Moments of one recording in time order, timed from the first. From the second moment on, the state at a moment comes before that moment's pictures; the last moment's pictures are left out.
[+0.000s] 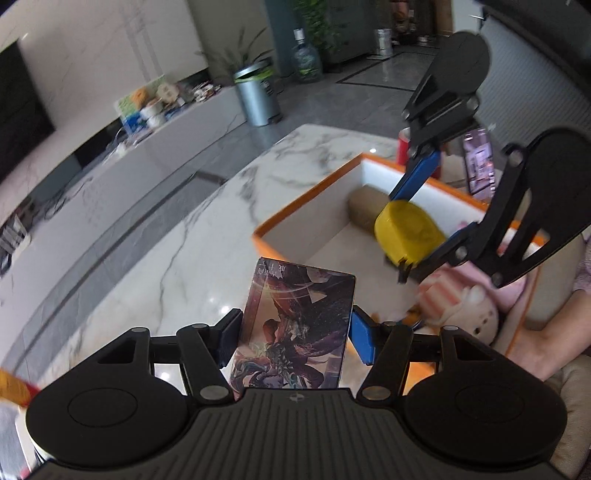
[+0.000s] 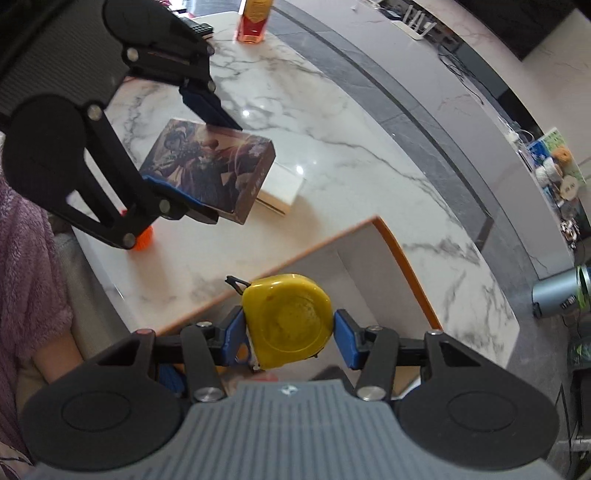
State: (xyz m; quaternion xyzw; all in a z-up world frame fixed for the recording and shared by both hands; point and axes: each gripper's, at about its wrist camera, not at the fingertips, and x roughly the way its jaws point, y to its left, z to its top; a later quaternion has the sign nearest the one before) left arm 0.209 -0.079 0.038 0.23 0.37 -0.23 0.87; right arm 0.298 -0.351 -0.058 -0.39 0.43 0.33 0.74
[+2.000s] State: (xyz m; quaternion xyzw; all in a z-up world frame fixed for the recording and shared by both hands) left arm 0.362 -0.207 -0.141 0.35 0.57 -0.37 0.65; right arm 0.365 -0.468 -0.142 -0.30 0.47 0.32 0.77
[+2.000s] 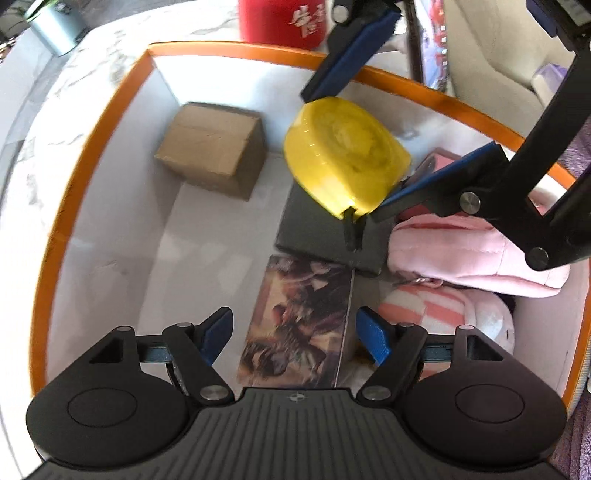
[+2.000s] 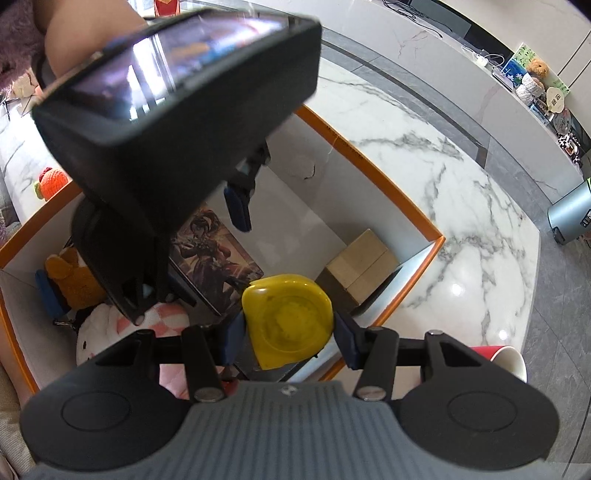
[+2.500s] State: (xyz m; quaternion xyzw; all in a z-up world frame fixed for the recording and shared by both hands) left arm 0.355 -0.188 -0.160 0.30 0.63 -0.27 0.66; right arm 0.352 -0.468 -0.140 -0.30 0.47 0.32 0.77
